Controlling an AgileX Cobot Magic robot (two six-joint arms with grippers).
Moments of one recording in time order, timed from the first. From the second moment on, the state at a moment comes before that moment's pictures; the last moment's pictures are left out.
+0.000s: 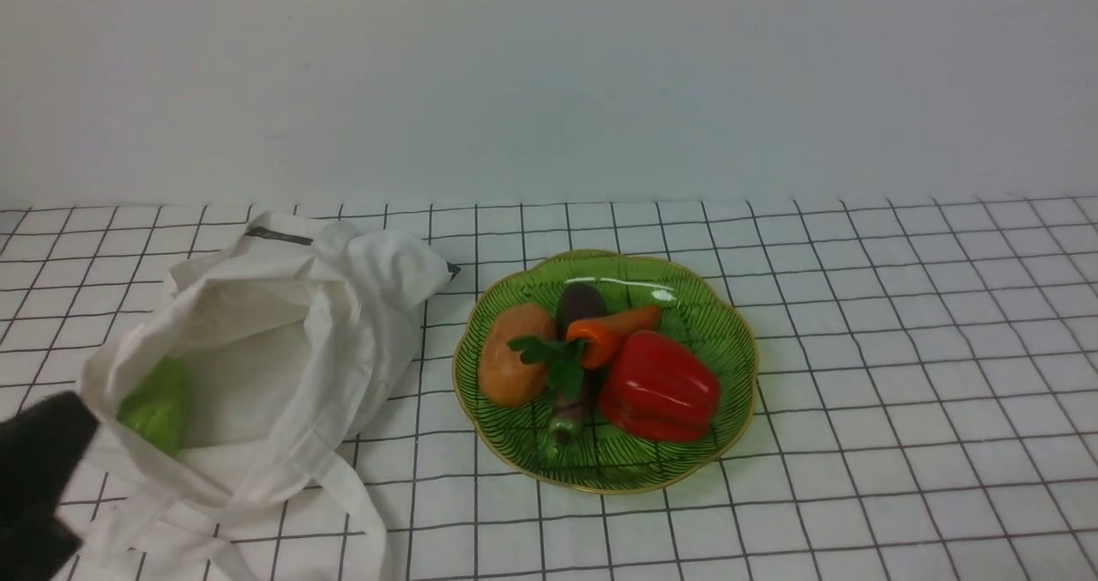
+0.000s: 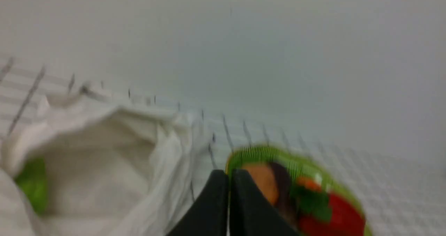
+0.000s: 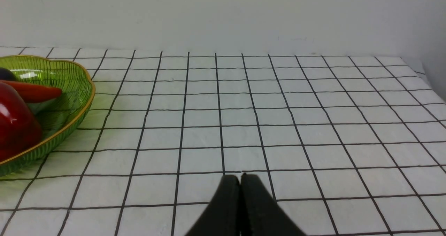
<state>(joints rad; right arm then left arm) -0.04 -0.01 0.02 0.00 0.39 -0.04 -0.05 0.41 -0.35 -0.61 0.37 0.20</state>
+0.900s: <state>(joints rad) -0.04 -0.01 0.02 0.00 0.39 -0.04 0.00 1.56 -0.90 0.27 0.60 -0.37</state>
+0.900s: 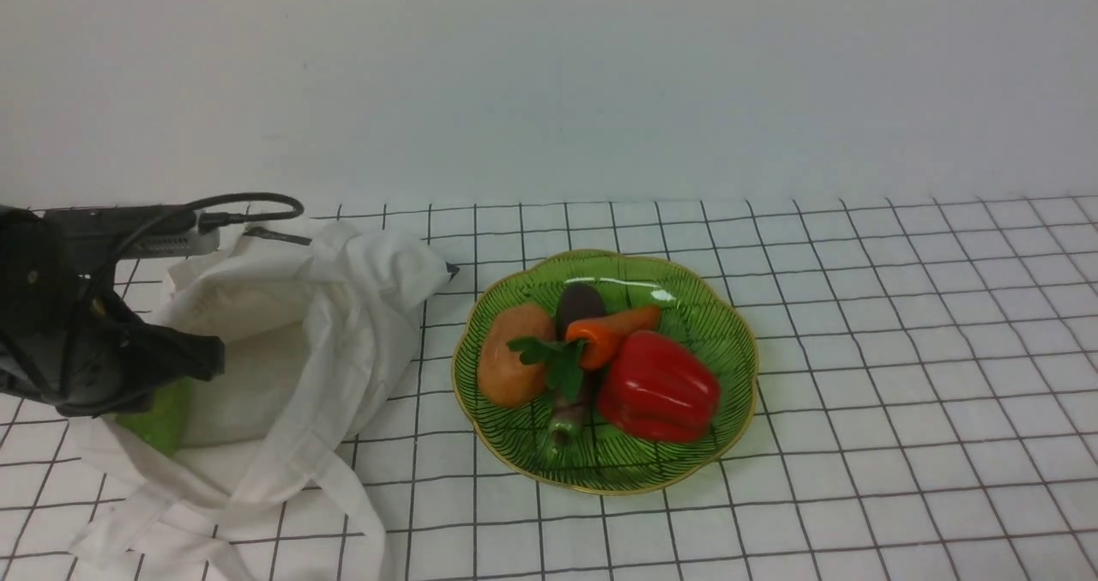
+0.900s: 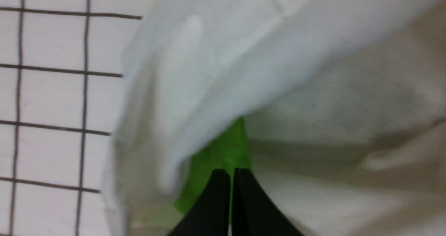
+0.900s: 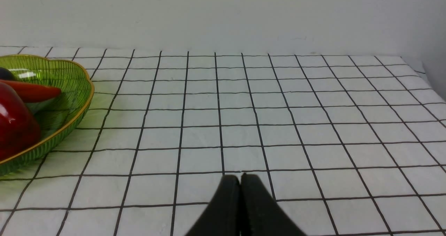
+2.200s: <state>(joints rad) -0.04 -0.01 0.02 0.00 0.39 -0.04 0.01 1.72 -0.90 0.40 0.53 -0.46</state>
